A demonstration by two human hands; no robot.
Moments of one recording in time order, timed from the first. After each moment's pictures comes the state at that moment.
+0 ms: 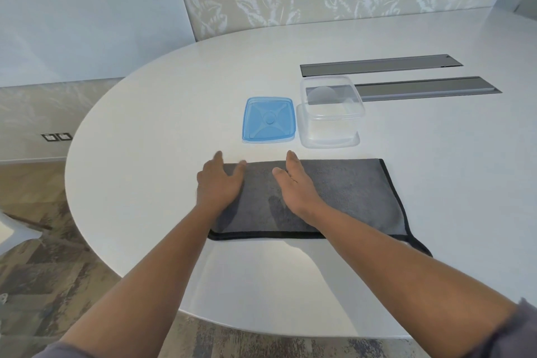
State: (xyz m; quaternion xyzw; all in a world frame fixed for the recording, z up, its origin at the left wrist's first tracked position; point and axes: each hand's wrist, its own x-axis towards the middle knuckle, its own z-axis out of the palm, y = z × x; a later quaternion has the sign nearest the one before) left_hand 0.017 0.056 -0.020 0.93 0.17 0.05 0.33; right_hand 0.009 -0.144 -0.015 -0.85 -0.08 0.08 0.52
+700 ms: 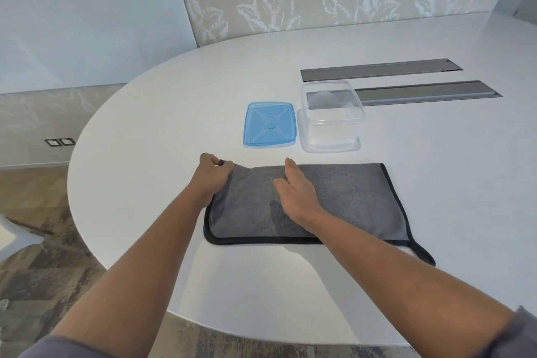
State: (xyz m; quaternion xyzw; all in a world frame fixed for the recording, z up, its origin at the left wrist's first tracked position) left_hand 0.039 0.074 0.012 0.83 0.23 -0.02 0.51; right_hand 0.010 -0.140 -0.021 -0.86 -0.08 0.06 0.50
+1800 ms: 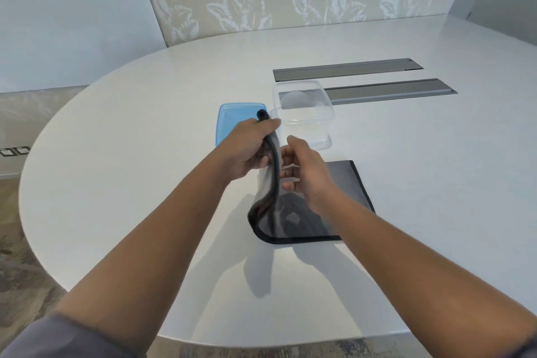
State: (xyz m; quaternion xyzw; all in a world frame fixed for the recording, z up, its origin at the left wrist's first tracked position) left_hand 0.044 -0.057 0.102 0.71 0.05 -0.13 0.69; right_hand 0.015 -0.198 0.043 -0.64 0.03 0.10 0.76
